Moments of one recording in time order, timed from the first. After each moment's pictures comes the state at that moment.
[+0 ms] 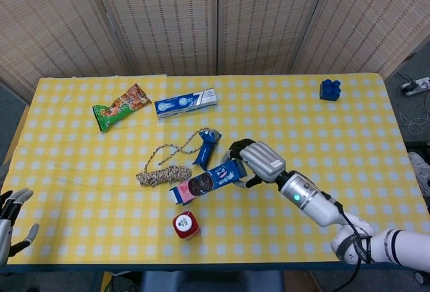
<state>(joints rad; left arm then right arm) 0.04 -1.15 -0.01 -1.54 1.57 1.63 0.05 0.83 -1.23 0.13 -1.72 -1.39 0.87 0.18</state>
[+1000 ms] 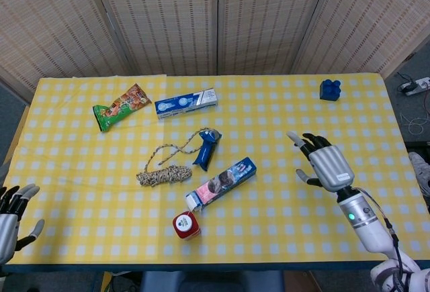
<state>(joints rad) 0.00 -1.17 -0.02 -1.53 1.58 1.60 0.07 0.49 -1.17 0.02 -1.65 -1.42 1.28 -0.09</state>
